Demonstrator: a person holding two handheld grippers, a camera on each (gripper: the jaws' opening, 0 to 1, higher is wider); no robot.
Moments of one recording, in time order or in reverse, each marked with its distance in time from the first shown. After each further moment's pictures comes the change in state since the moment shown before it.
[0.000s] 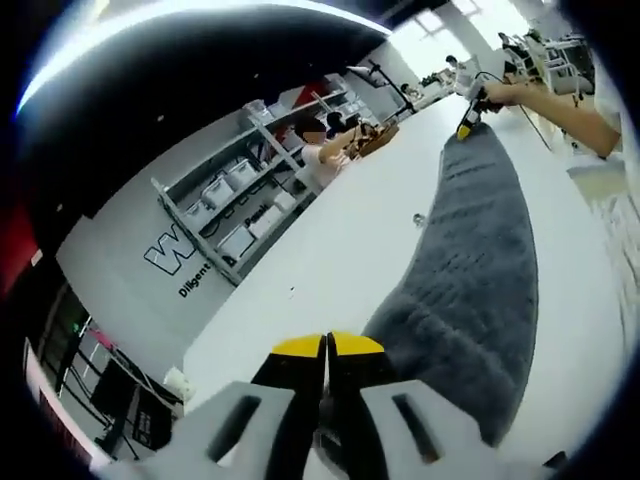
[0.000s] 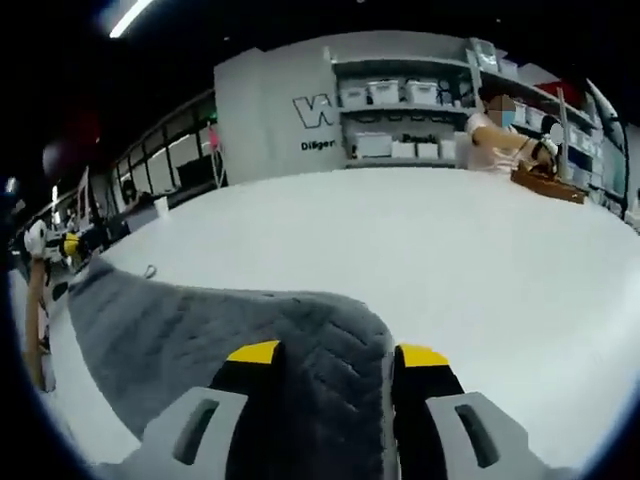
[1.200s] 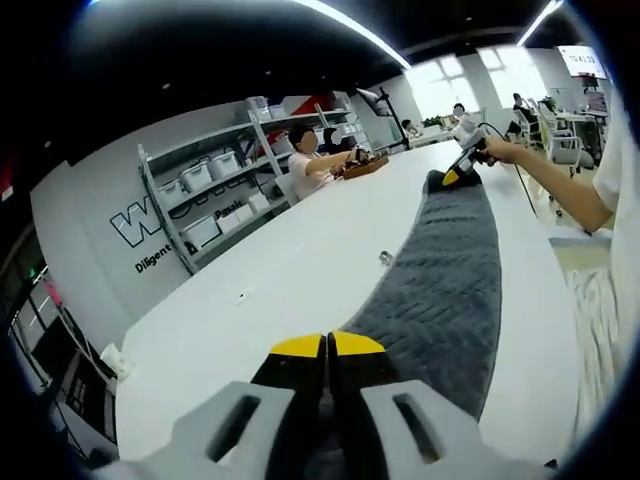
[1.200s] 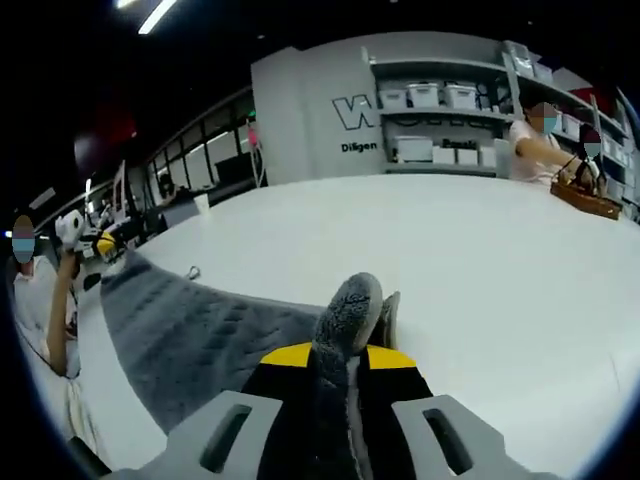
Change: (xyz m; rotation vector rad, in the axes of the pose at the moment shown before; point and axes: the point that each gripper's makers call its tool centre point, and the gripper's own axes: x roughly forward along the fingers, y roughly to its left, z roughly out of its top) left arm 0.022 -0.027 0.012 -0.199 -0.023 -0.113; right arm -0.004 0.055 0.032 0.022 -0.099 0.267
